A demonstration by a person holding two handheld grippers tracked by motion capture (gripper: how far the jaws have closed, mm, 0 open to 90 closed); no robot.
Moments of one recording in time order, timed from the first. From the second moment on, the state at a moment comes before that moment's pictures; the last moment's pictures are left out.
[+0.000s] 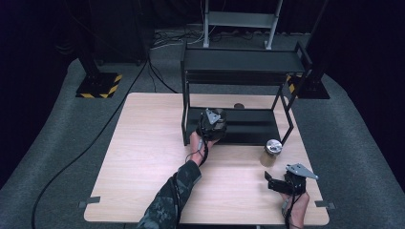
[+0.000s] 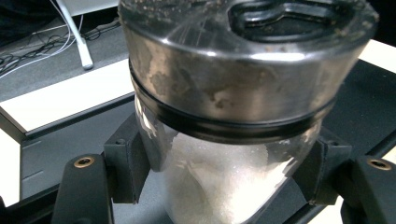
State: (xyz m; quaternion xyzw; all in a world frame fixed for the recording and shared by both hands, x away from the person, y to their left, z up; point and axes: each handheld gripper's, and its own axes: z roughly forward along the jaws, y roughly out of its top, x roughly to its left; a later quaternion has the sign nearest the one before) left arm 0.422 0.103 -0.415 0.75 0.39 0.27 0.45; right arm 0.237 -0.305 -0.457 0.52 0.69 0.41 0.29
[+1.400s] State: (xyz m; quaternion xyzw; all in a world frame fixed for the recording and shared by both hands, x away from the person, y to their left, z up) left arm 0.439 0.090 -0.443 0.73 0.43 0.26 0.46; right arm 0.236 -0.306 -0.457 0.52 0.69 0.42 0.29
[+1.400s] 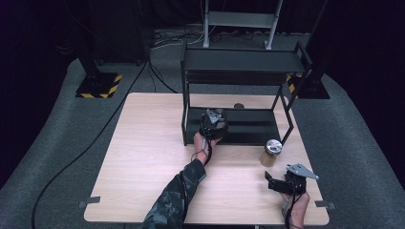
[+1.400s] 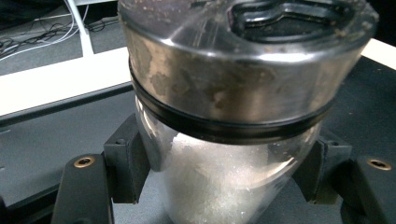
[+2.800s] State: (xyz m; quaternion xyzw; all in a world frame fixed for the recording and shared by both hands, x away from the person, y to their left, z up) left arm 0.448 0.097 -0.422 0.77 0.42 0.21 0.42; right arm 0.236 -0.304 -0.457 0.52 0.69 0.41 0.29
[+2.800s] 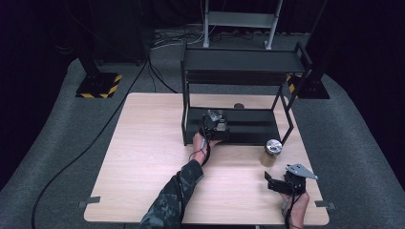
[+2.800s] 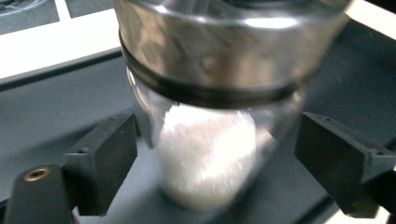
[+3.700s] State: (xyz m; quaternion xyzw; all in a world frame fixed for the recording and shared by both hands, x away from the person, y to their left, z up) left arm 0.339 0.161 -0.409 0.82 0.39 0.18 0.37; right arm 0.237 -0.301 -0.456 0.52 0.70 0.41 0.29
